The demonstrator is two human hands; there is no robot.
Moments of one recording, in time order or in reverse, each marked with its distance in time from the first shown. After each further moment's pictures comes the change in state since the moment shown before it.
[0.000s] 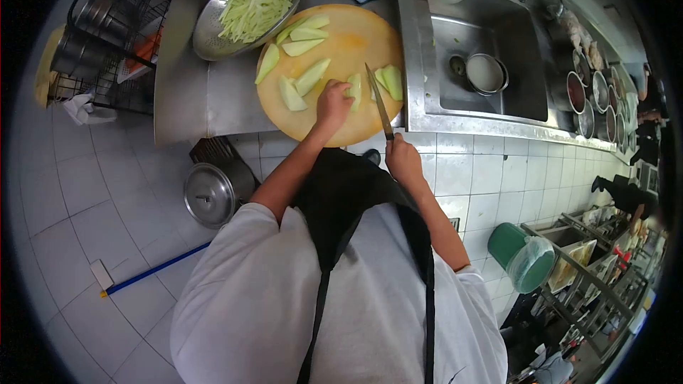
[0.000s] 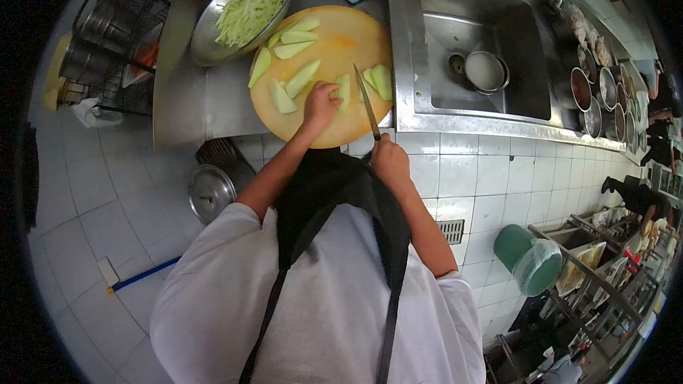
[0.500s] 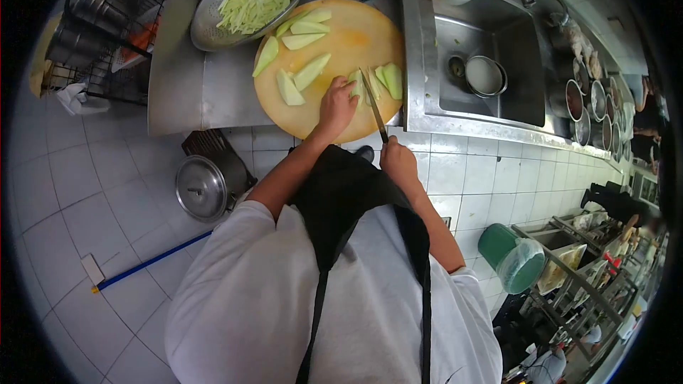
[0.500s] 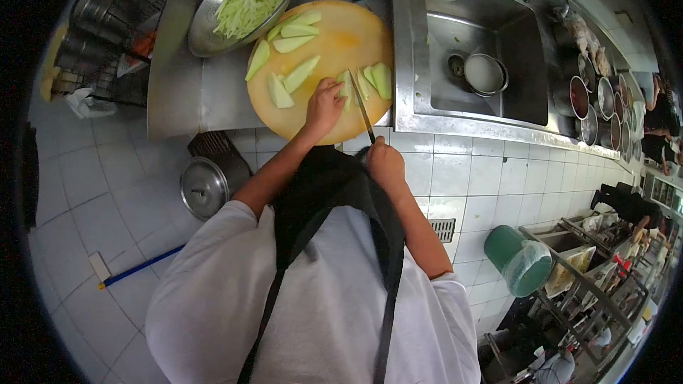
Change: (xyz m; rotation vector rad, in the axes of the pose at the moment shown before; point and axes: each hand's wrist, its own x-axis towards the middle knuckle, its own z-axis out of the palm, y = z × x) left_hand -0.011 0.012 0.008 0.076 0.033 0.111; right_hand -0.004 0.005 0.009 -0.068 -0.071 -0.016
